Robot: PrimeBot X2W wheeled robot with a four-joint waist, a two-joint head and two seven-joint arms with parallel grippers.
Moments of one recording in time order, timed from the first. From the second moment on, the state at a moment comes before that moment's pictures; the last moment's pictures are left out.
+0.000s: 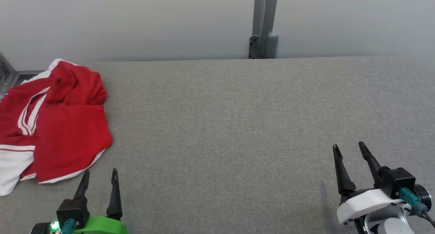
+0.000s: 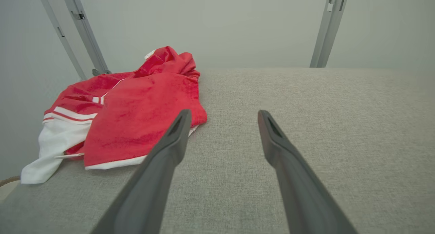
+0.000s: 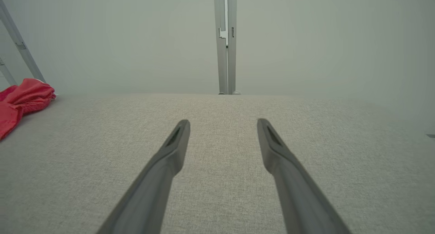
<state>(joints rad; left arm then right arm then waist) 0.00 0.07 0.05 0.32 -0.08 -0.10 -0.26 -0.02 -0.11 -0.01 0.22 0.14 0.13 -0.26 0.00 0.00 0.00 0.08</state>
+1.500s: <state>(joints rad) -0.58 0.17 0.13 0.93 -0.24 -0.07 0.01 -0.24 -0.19 0.15 0.21 0.16 0.13 -0.26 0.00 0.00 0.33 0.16</state>
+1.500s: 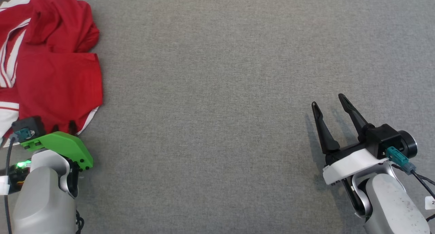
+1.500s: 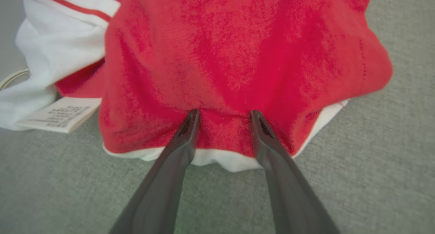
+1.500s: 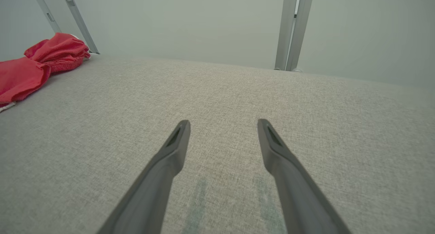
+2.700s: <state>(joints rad) -0.45 0.07 -0.35 -0.18 -0.46 -0.12 0.18 -0.15 -0.07 0.10 0.23 0.18 0.13 -0.26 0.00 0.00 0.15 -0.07</state>
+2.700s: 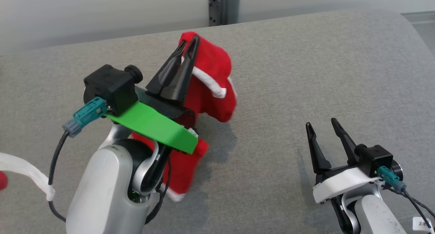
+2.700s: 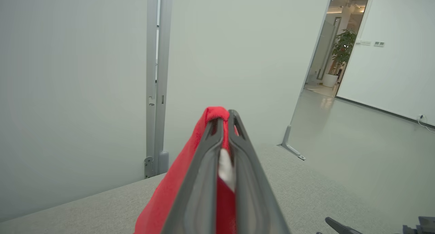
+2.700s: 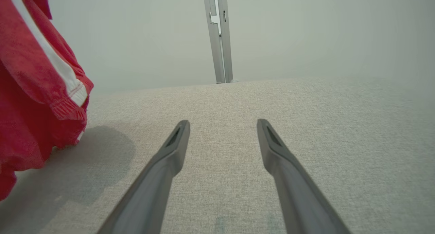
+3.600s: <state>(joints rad) -0.41 0.06 -0.55 0.49 -0.45 -0.04 0.09 -0.13 -0.05 0.07 0.23 0.21 0.13 -0.26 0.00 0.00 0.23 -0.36</state>
